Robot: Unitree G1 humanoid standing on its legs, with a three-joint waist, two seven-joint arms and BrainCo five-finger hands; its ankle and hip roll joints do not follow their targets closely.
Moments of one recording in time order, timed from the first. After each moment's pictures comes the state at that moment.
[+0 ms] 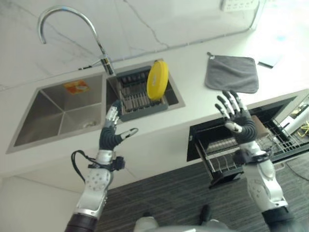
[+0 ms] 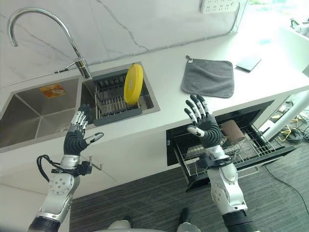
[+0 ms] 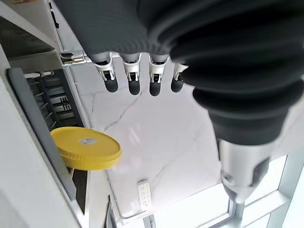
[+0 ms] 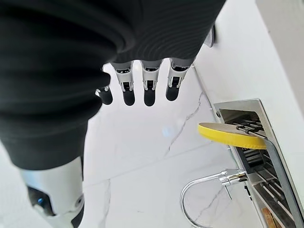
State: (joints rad) left arm 0.06 0.38 -0.12 0.02 -0.17 -0.51 0.13; right arm -0.03 -0.41 0.13 -0.08 0.72 -0.36 0.27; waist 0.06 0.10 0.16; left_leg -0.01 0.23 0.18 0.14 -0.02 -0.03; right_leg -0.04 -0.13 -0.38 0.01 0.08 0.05
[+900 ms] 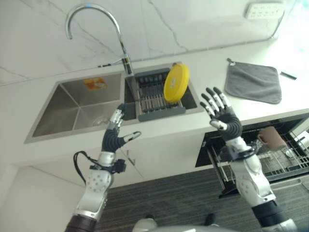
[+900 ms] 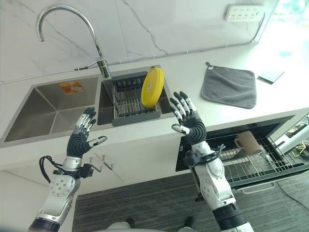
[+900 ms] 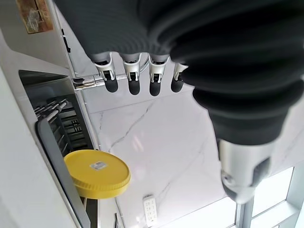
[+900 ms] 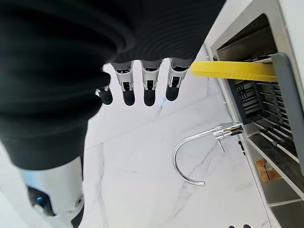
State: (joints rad) left arm 0.07 0.40 -0.12 0.02 -0.17 -0.50 0.10; right arm -0.13 -0.36 0.22 -0.09 0.68 -0.34 0.21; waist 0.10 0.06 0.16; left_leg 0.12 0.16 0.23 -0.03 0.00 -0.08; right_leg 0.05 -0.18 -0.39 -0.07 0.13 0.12
